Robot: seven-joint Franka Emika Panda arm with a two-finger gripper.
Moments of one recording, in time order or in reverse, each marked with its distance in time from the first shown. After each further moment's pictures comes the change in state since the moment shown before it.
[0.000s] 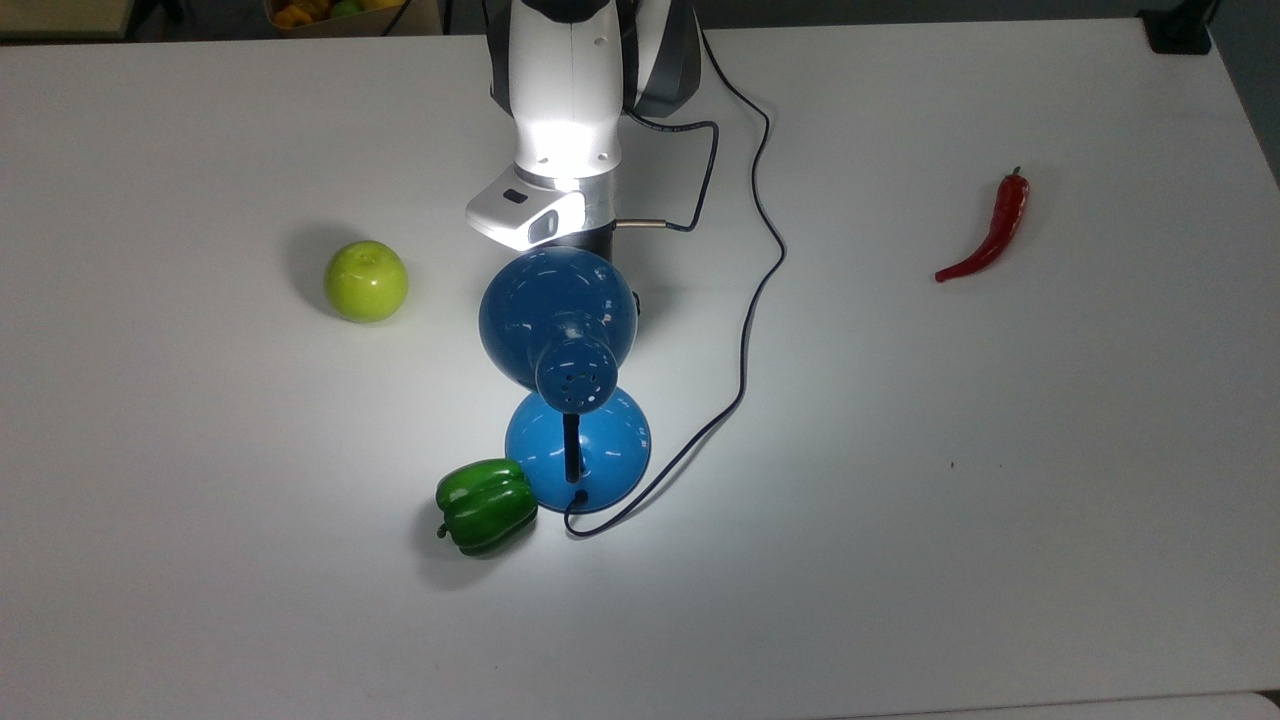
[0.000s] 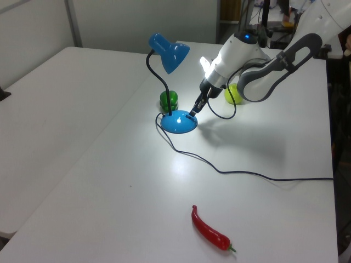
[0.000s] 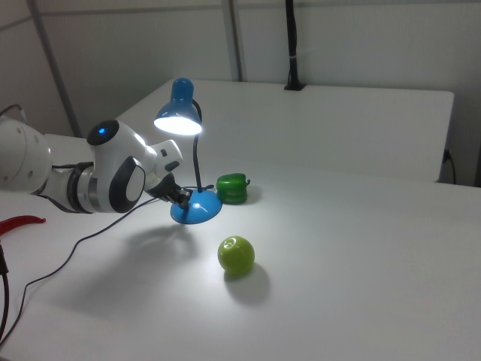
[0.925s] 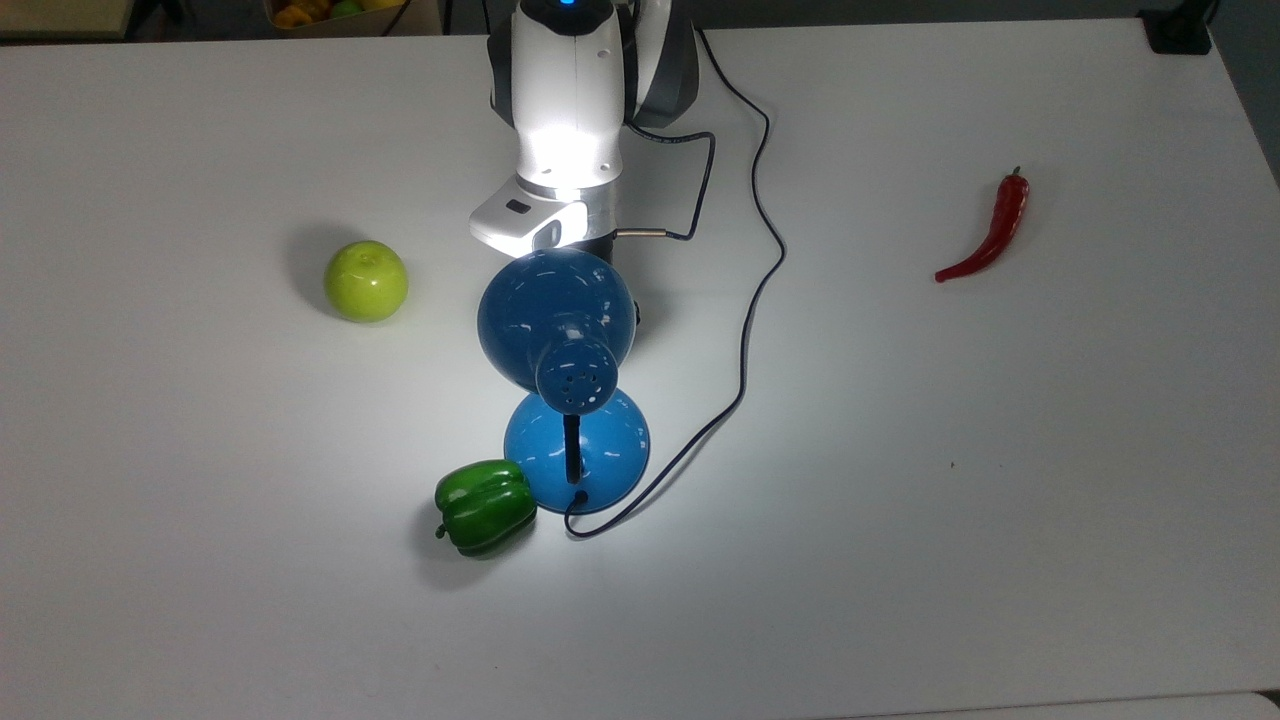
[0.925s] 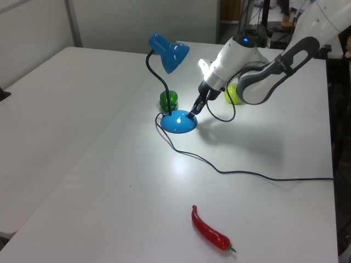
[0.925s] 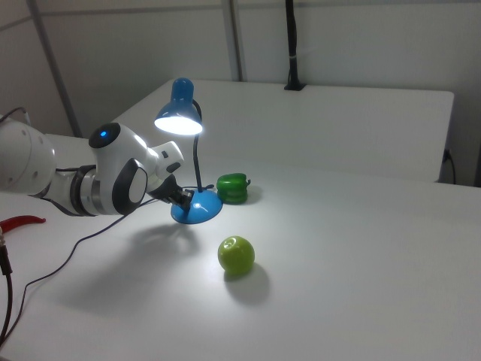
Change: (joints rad) arm 0.000 0.023 -0.002 0.013 -0.026 0.014 0.000
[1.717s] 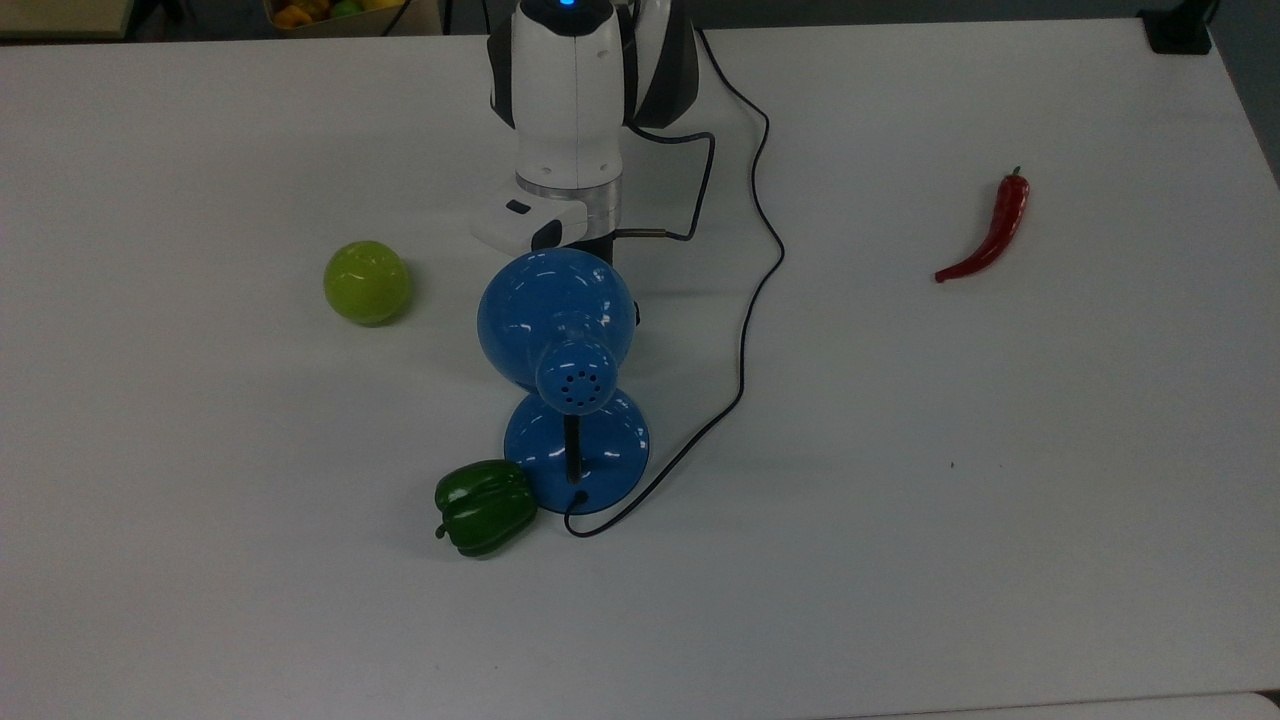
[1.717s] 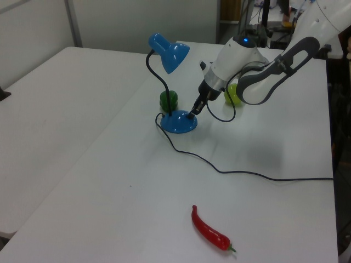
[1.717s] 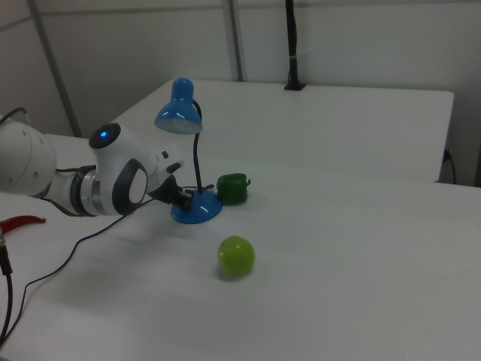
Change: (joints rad) arm 0.000 0.001 0.000 -0.001 0.000 0.000 0.000
